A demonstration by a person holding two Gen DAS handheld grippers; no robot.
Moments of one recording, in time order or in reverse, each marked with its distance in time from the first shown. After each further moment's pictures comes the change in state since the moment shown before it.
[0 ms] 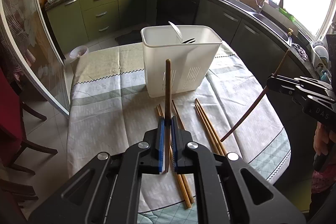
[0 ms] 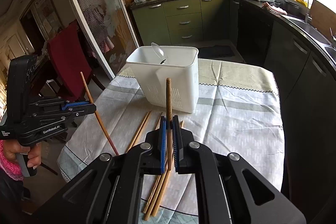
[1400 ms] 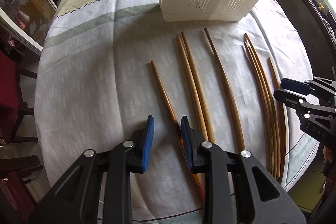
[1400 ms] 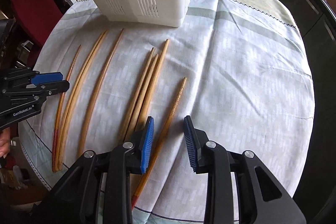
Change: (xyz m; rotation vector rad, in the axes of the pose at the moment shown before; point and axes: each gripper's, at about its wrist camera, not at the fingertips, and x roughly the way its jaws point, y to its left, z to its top) left arm 0.132 0.030 -0.052 -0.049 0.386 0.074; right arm 0.158 -0.025 -0.073 -0.003 0.444 -0.135
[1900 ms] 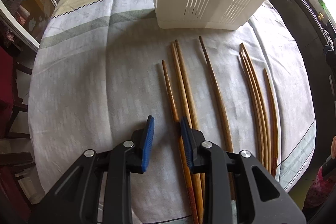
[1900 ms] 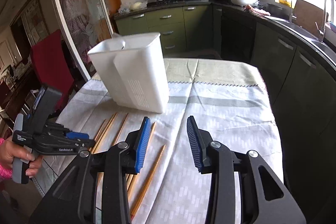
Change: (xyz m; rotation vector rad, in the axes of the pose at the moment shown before) left arm 0.001 -0.009 0.006 -0.049 -0.022 -0.026; right arm -0.104 -0.037 -0.021 0.055 -0.508 0.052
